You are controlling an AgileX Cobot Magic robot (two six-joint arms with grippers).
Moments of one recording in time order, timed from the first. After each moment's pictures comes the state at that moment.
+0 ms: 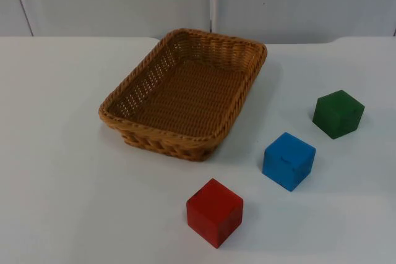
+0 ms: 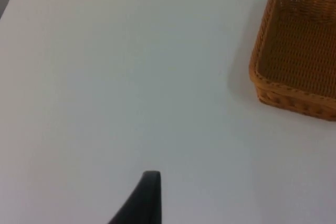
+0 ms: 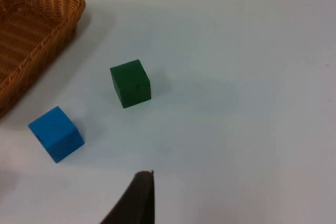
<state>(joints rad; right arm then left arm) 0.08 0.48 -0.71 -0.02 0.92 -0.02 0.03 0.20 -0.61 -0.11 1.05 0.01</state>
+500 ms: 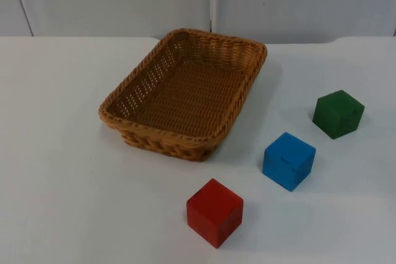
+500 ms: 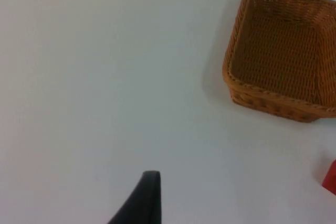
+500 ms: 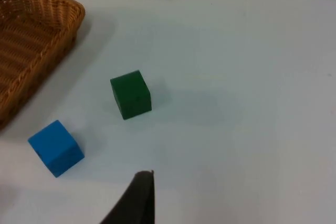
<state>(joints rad) 0.08 0.58 -0.77 -0.02 0.88 -0.02 0.03 0.28 -0.63 -0.19 1.02 0.03</state>
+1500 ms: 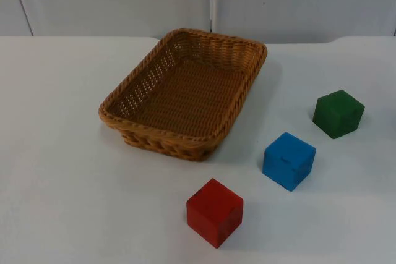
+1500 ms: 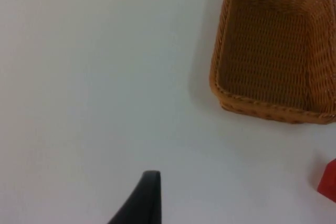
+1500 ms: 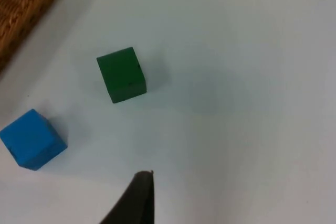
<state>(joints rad) 0.08 1.10 -1.02 -0.02 0.87 -0.07 0.03 0.64 -0.78 -0.27 0.94 0.18</state>
